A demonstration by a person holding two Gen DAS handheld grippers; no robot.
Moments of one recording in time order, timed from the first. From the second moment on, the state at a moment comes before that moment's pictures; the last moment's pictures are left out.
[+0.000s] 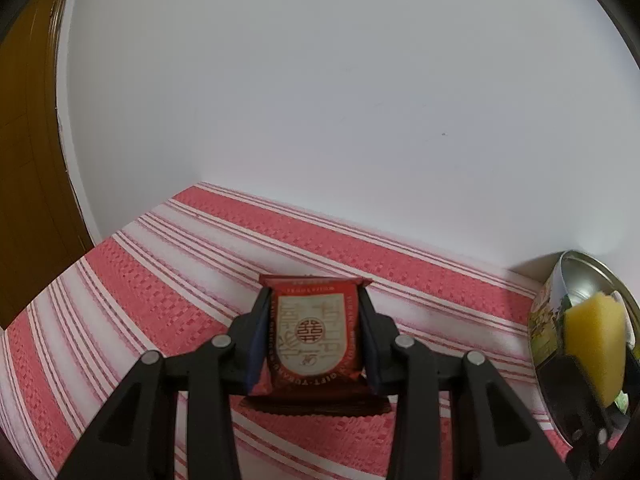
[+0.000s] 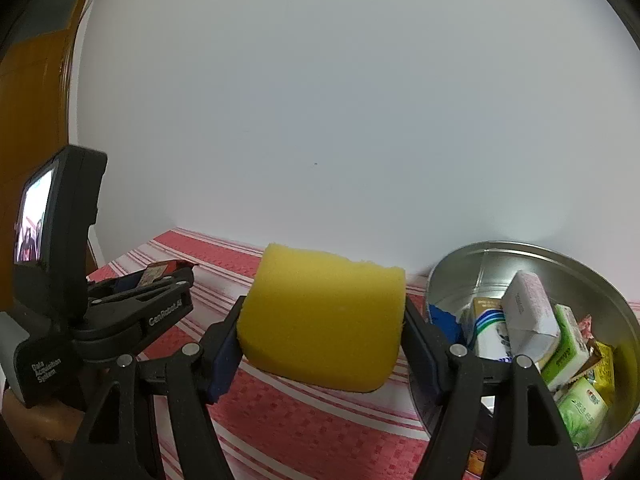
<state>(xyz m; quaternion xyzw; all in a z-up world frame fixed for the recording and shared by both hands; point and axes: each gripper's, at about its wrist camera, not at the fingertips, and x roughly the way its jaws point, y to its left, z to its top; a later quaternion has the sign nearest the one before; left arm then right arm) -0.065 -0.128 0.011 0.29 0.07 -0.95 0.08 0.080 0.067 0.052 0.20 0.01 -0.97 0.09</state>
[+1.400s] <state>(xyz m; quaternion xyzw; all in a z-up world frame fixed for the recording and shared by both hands) -0.052 -0.124 0.015 0.27 0.04 -0.96 0.09 0.093 0.079 0.042 0.17 0.05 -0.98 0.06</state>
